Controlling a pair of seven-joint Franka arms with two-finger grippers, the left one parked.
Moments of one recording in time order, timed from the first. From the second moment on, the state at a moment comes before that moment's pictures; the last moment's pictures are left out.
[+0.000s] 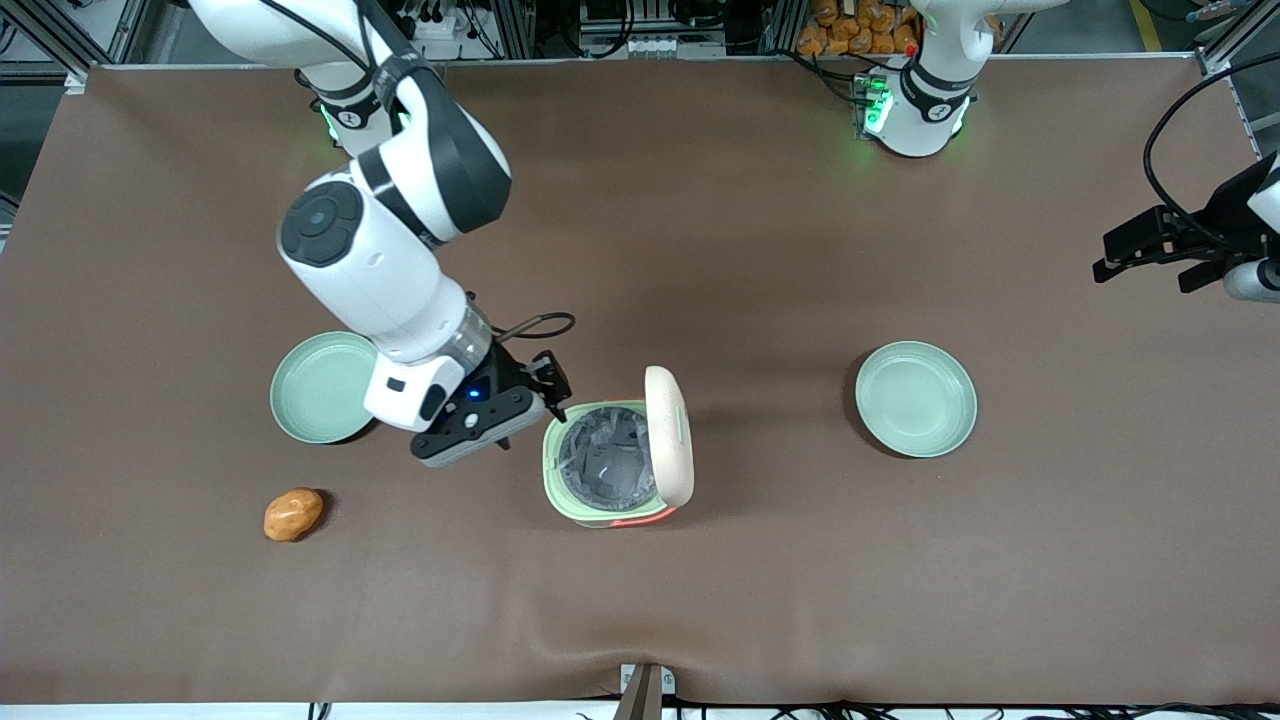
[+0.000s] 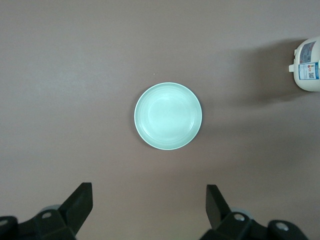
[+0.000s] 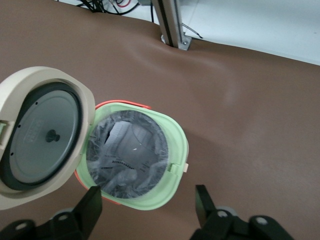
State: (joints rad) arm 0.47 0.50 -0.01 -1.29 0.18 2.10 0.05
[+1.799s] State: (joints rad) arm -0.05 0.04 0.05 -1.49 0.02 1.43 0.03
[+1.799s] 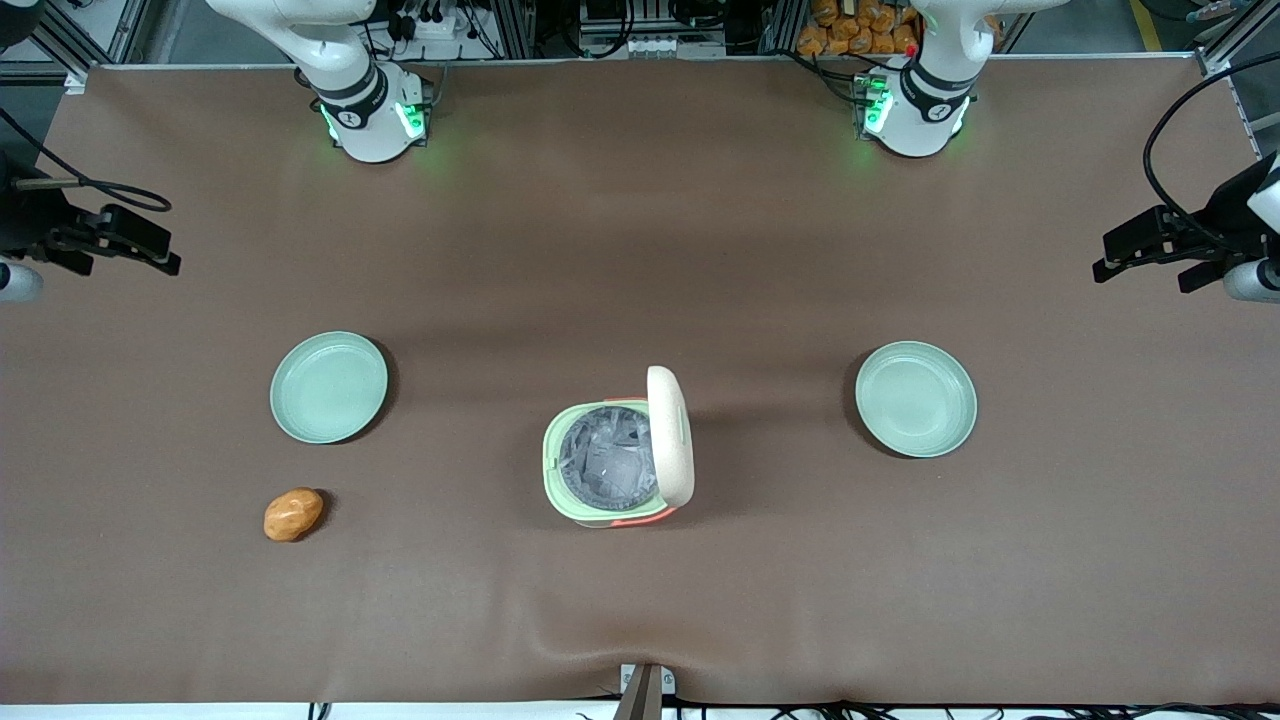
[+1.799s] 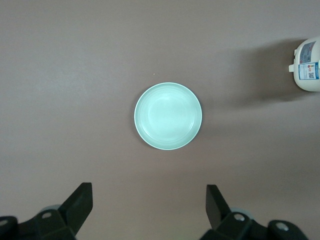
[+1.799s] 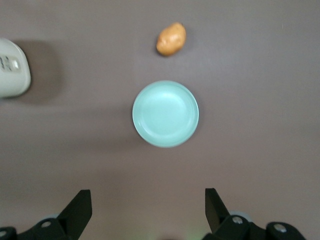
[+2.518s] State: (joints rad) arm -0.05 0.02 0.05 -1.49 0.02 1.40 0.03
